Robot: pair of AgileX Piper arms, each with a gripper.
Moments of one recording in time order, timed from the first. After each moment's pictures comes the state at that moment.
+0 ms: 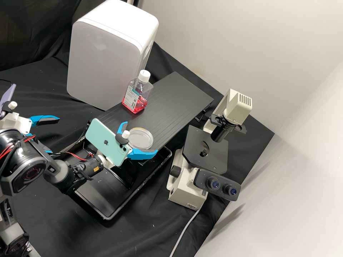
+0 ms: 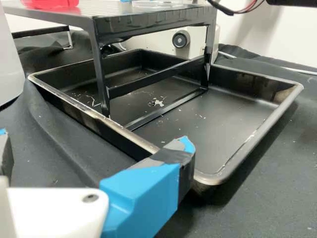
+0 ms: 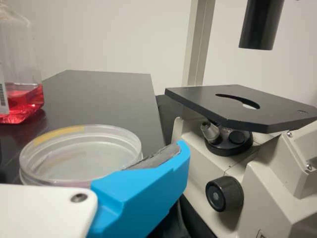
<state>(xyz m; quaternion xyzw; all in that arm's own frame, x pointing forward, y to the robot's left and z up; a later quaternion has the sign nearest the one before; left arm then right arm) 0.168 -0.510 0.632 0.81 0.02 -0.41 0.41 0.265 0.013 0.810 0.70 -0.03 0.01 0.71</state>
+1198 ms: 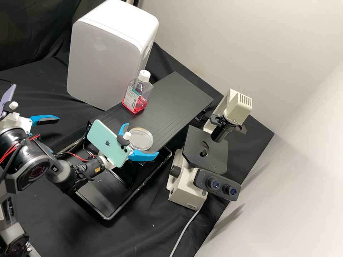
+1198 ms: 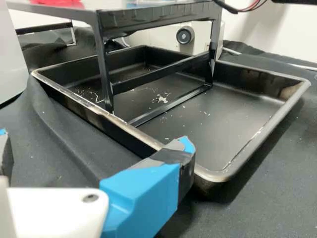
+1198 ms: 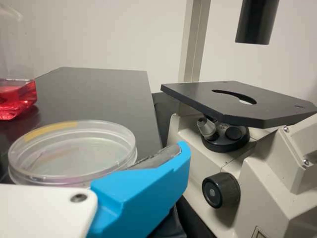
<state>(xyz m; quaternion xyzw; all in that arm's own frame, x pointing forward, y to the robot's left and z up) 0.169 -0.508 0.630 0.82 0.03 -0.40 0.41 0.268 0.007 0.808 0.70 -0.03 0.00 0.71</state>
